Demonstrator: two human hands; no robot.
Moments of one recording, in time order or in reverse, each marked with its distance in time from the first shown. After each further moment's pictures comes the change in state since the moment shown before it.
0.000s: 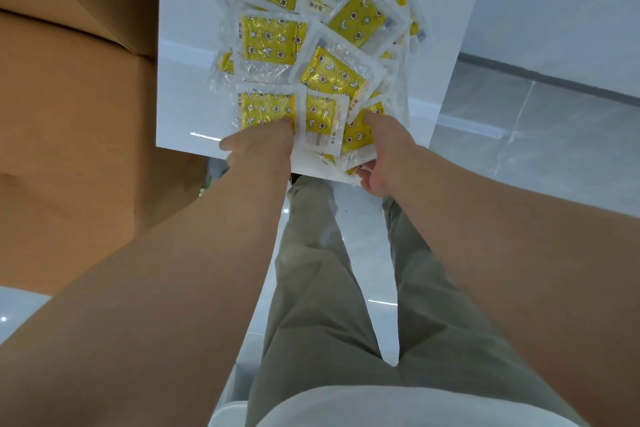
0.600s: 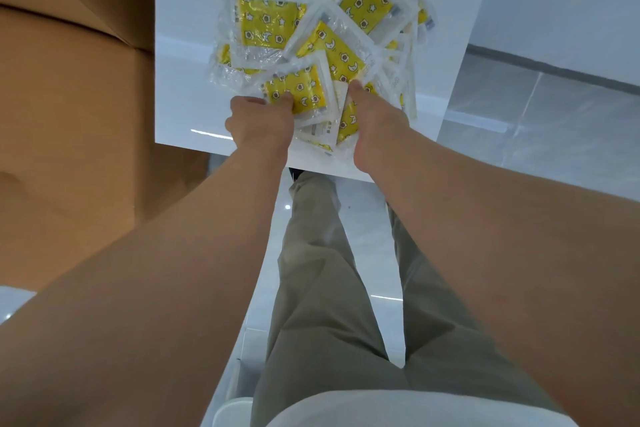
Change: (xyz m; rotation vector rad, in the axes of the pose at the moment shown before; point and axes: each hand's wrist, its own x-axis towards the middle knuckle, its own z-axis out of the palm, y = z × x) left_hand 0.011 0.003 -0.002 0.049 0.048 0.431; right_hand 0.004 -0.009 0.036 0.075 0.054 -0.093
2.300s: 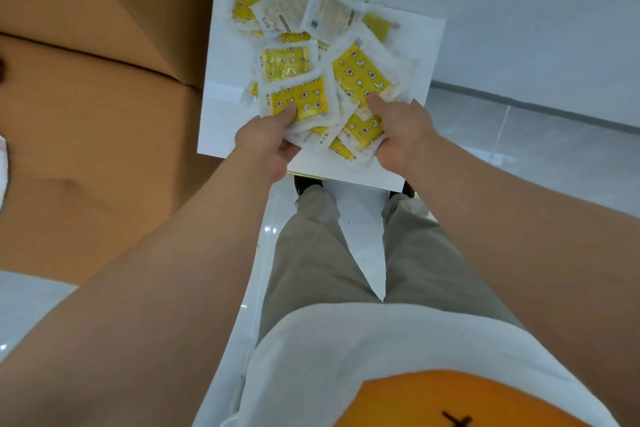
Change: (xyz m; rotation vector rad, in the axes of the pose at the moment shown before) left_hand -0.084 0.033 -0.083 -0.669 -0.435 -0.232; right_hand -0.078 -0.013 -0.068 0.207 -0.258 -0.333
